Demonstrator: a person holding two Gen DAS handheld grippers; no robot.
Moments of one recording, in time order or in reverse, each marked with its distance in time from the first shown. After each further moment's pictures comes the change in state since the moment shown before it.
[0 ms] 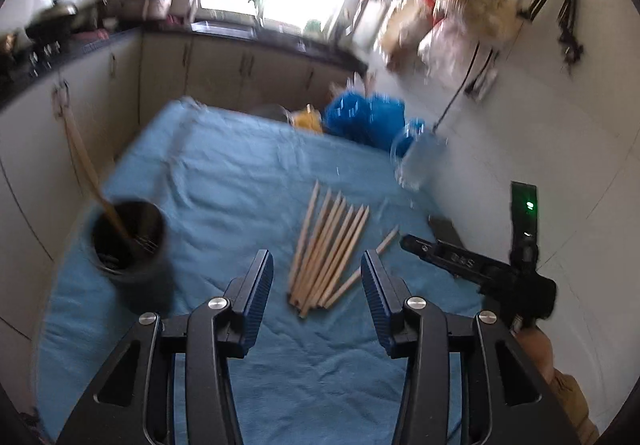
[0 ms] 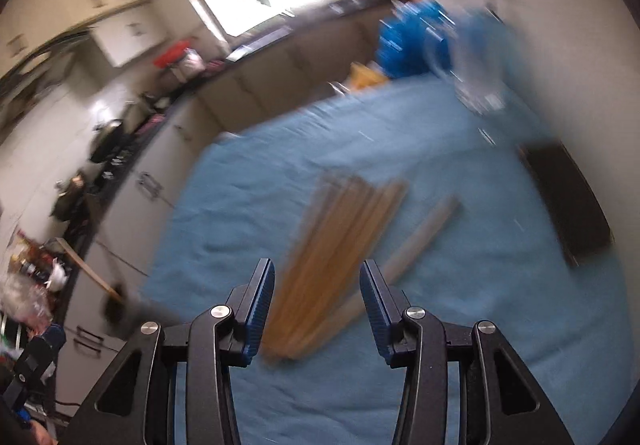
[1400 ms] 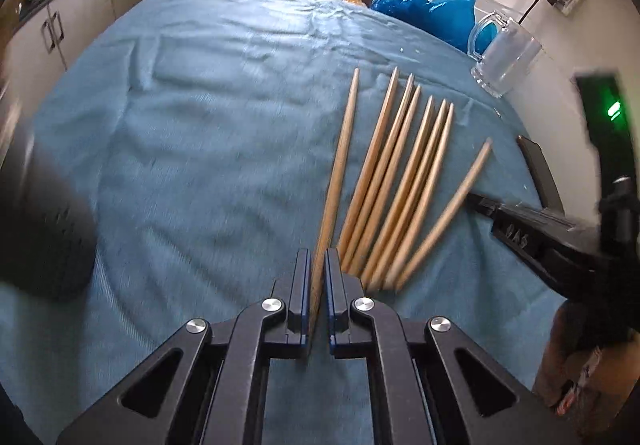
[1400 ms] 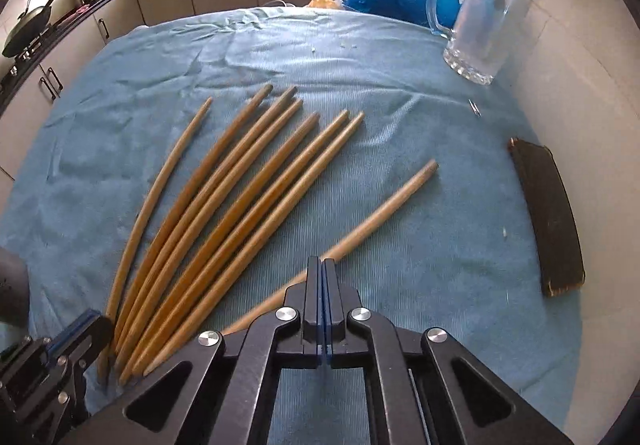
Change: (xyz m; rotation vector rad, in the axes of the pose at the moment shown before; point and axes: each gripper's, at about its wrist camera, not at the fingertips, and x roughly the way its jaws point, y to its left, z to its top) left arm 0.145 0.027 -0.039 -0.060 0.338 0.140; right arm 0.107 0.007 -0.007 -0.231 0.231 -0.399
